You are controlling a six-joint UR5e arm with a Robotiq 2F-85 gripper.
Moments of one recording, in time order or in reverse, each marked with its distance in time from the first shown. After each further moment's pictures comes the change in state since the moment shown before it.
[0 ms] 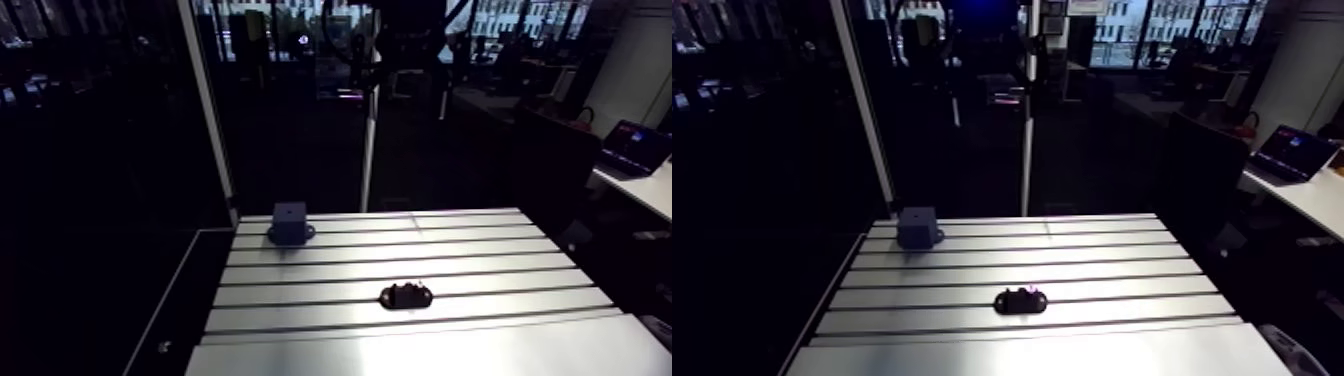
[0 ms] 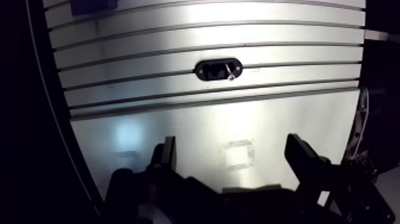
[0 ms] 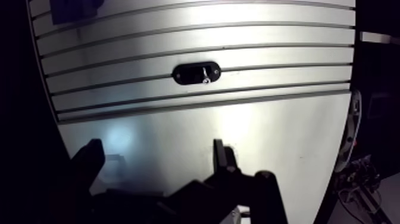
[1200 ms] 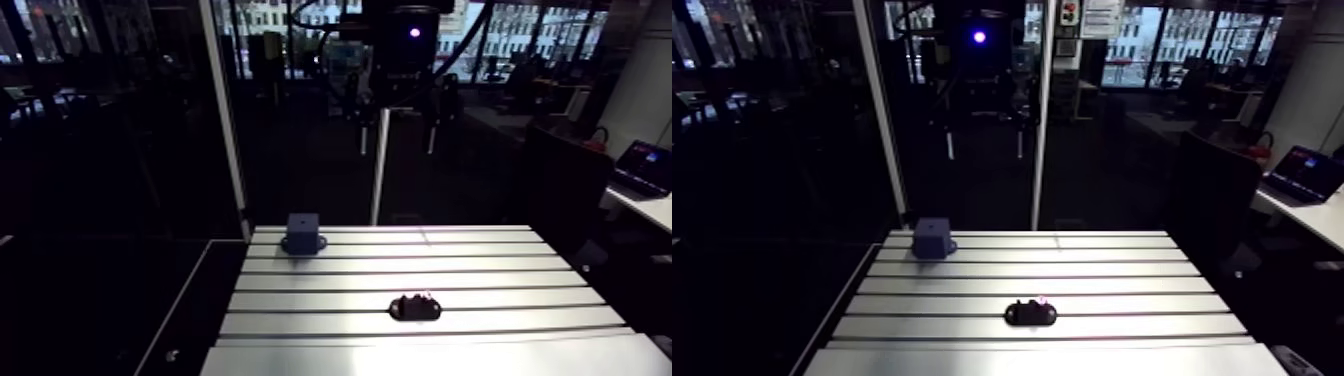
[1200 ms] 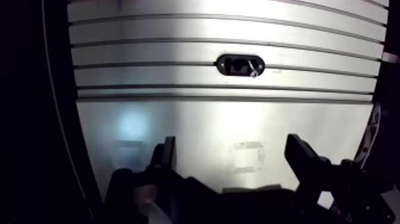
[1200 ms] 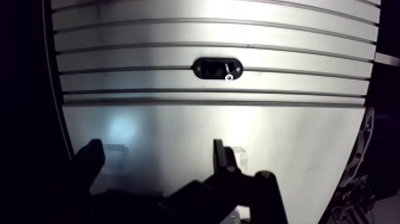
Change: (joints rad) arm 0.040 -0.058 0.109 -0.062 0.038 -0.067
